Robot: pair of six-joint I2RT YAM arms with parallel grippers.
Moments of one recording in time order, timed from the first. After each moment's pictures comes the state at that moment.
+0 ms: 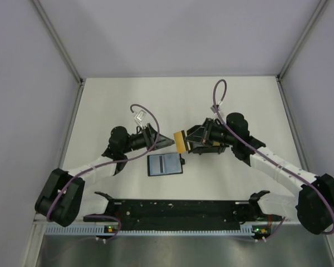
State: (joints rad) left arm -0.42 1.24 0.44 0.76 0.79 -1.09; right arm 0.52 1.15 0.69 0.13 -0.56 0.96
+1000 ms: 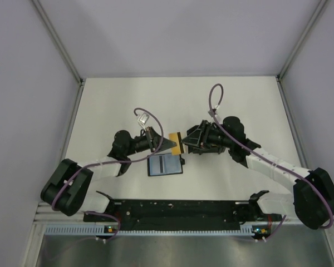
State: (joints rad) left arm -0.48 1.39 0.41 1.07 0.76 -1.25; right arm 0.55 1.22 0.63 0.28 -0.58 1.03
